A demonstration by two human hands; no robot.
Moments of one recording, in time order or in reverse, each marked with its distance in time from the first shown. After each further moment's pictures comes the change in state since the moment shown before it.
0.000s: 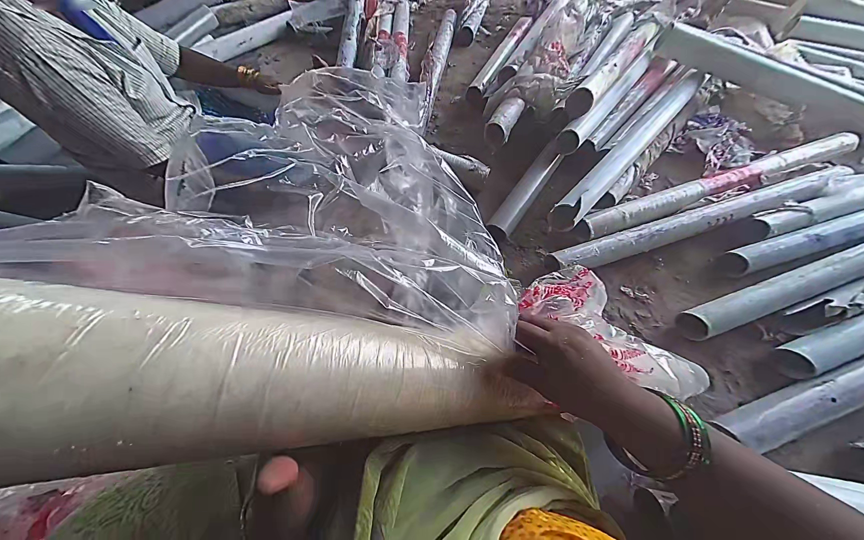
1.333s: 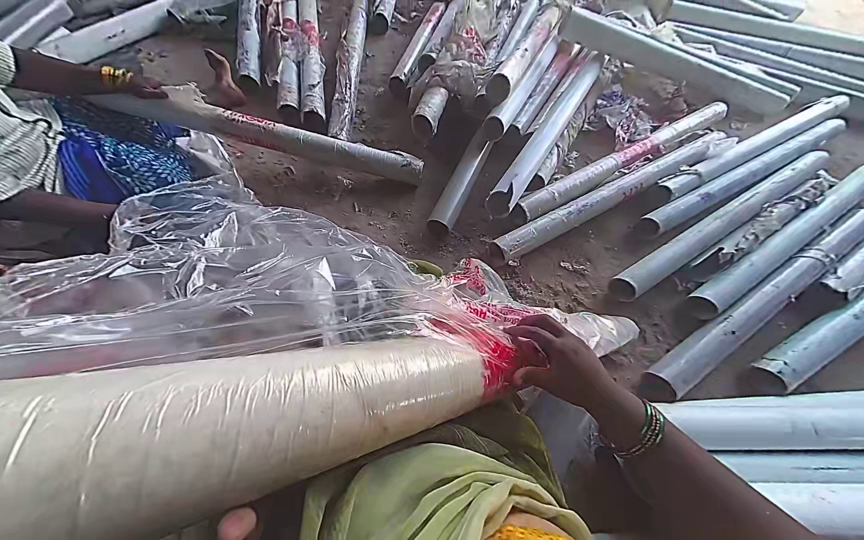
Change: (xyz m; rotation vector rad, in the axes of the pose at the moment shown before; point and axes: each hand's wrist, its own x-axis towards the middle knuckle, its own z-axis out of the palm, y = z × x) left_hand 0.019 0.003 0.018 0.272 -0.183 -0.144; right_hand -0.092 0.097 -0.002 0.055 -0.032 0.395
